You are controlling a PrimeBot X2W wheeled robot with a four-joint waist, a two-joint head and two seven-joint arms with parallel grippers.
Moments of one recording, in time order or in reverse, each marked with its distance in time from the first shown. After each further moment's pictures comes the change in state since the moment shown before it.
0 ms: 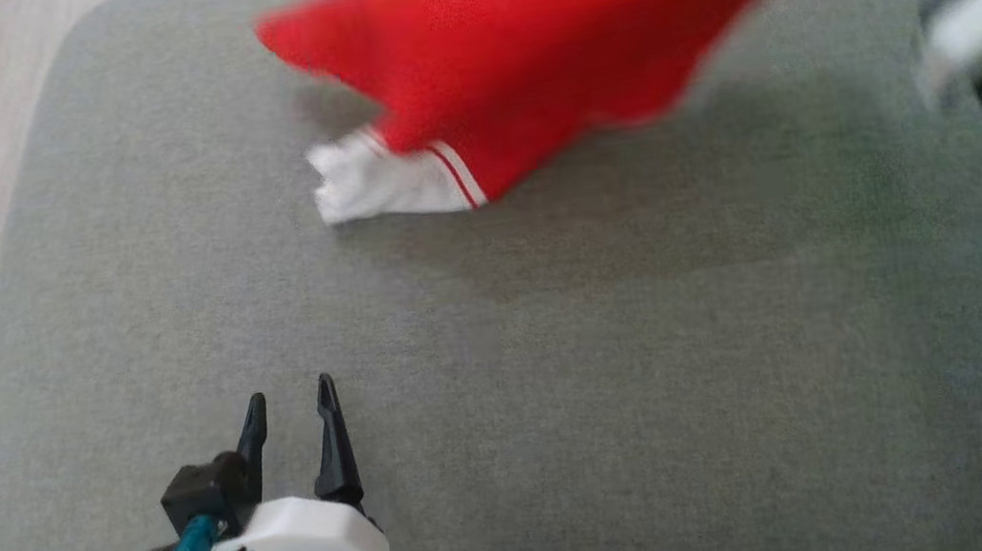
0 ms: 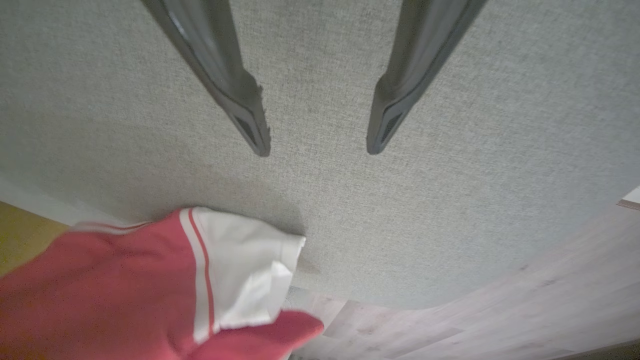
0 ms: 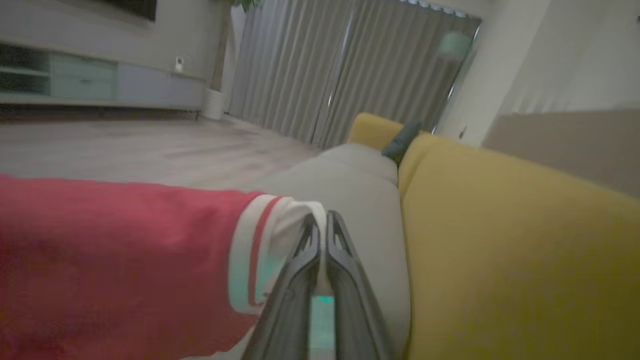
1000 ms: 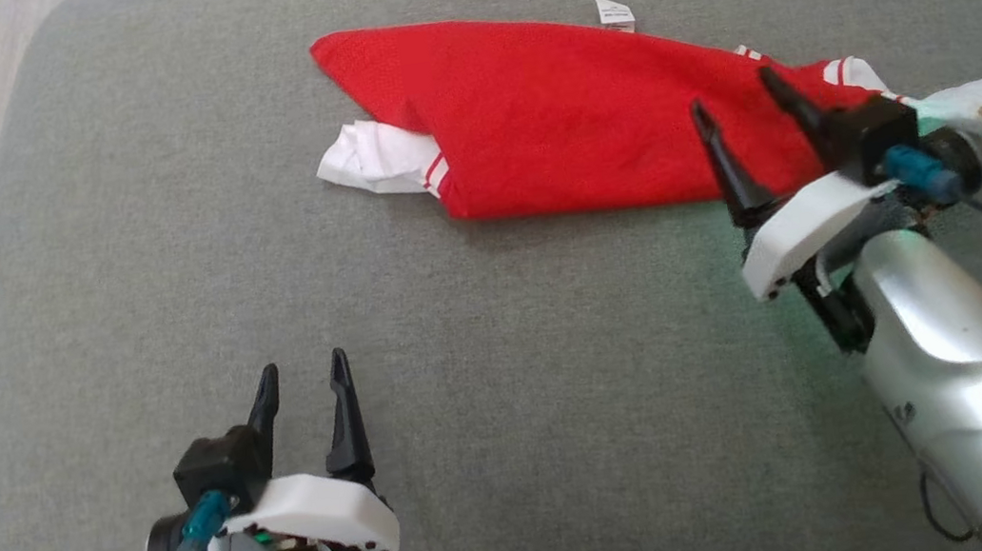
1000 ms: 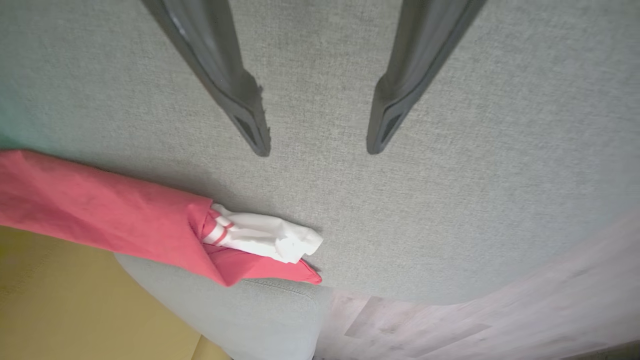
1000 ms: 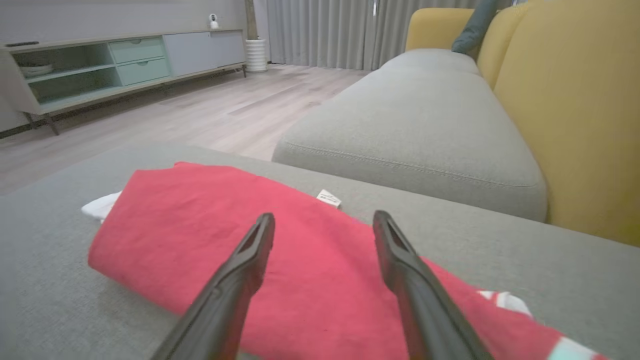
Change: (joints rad) left arm -0.046 0.000 -0.027 0.009 0.013 -0.010 0.000; right arm 0.270 0.206 0.033 0.025 0.089 0.000 0.001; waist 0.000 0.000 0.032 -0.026
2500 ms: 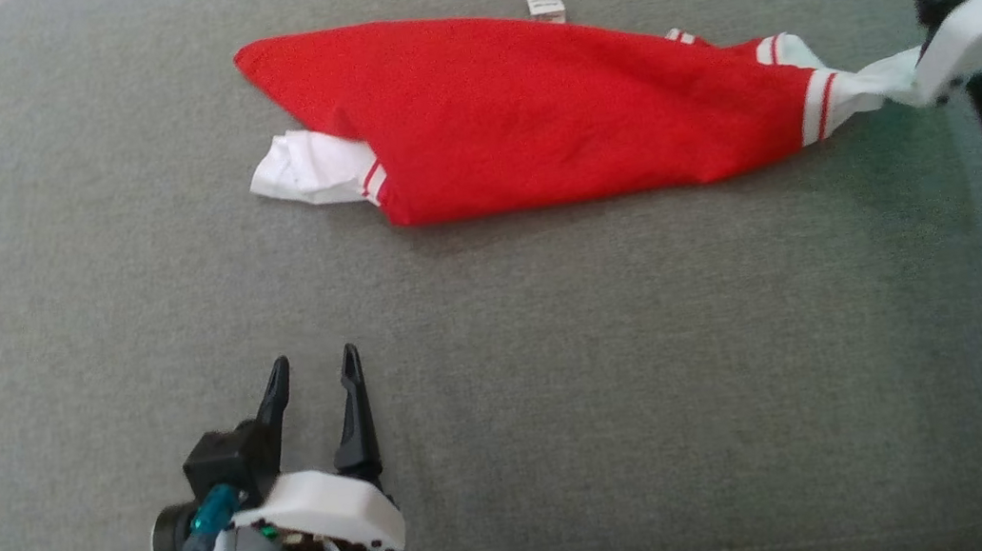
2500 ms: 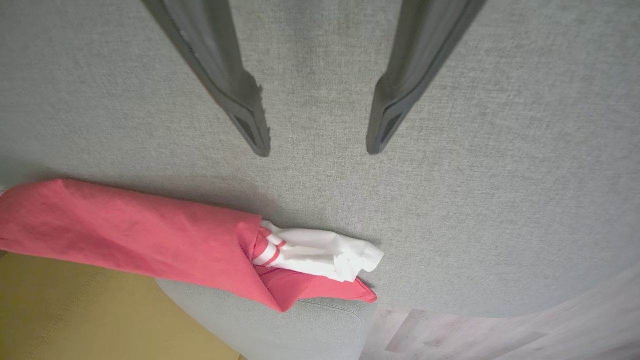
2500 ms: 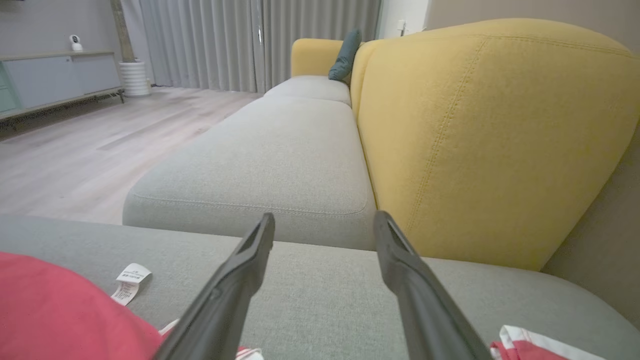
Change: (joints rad) left arm -0.004 0.000 -0.005 0.004 0.019 -0.018 0.000; right arm -0.205 -0.146 -0.200 0.068 0.003 0.000 0.088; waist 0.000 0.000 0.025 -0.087
